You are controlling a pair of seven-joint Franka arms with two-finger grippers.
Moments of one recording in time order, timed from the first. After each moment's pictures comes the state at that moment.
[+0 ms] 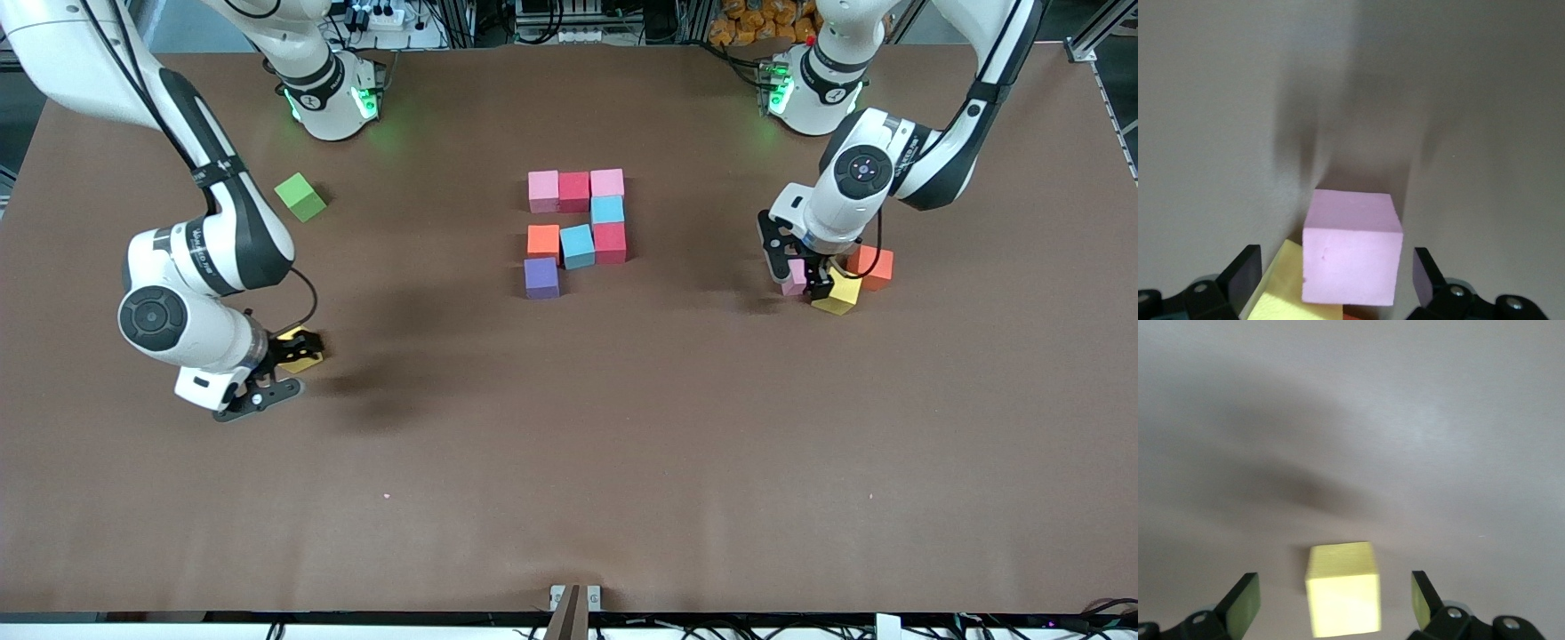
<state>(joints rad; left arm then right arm) 0.55 0.12 -0.83 -2.53 0.35 2.50 0.85 -0.25 0.47 0.37 -1.83 -0.35 2.15 -0.13</state>
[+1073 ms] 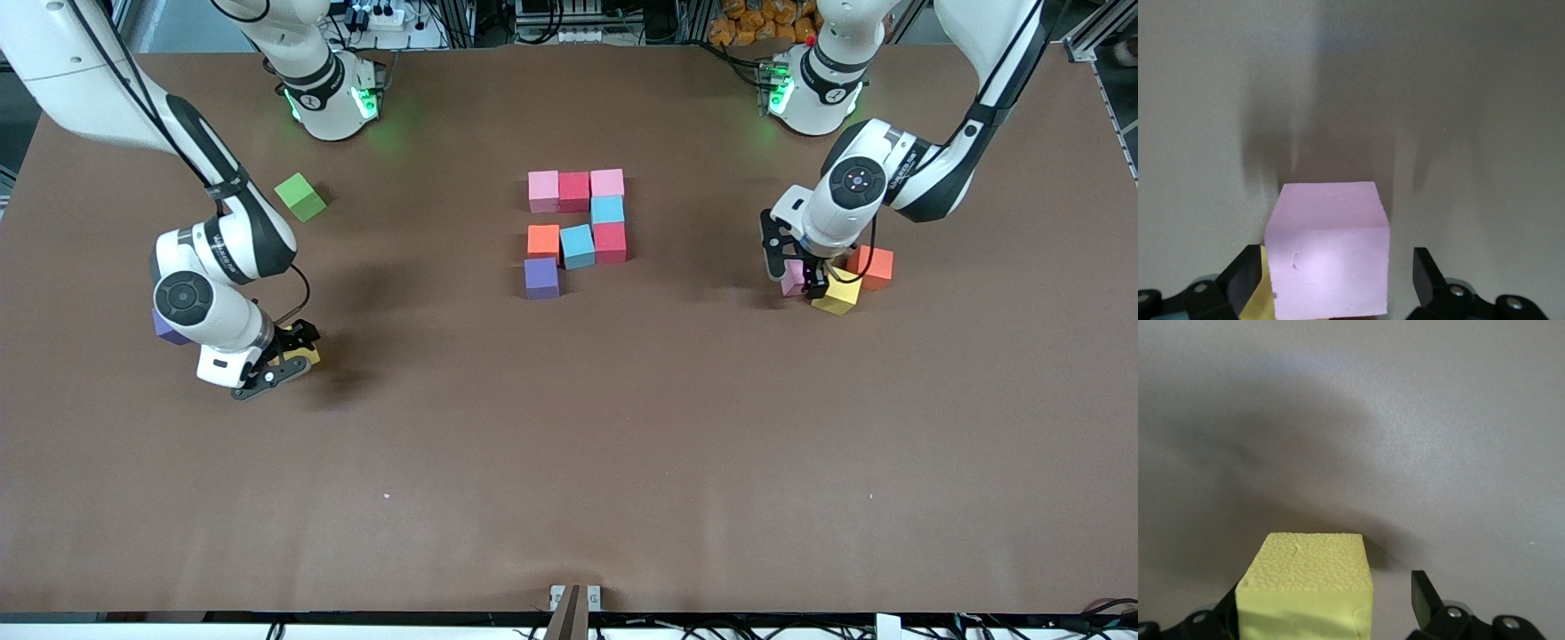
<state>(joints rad) 0.59 0.20 -0.83 -2.54 0.48 2.50 0.85 -0.36 0.52 0.37 -2.07 -0.48 2.46 -0.18</state>
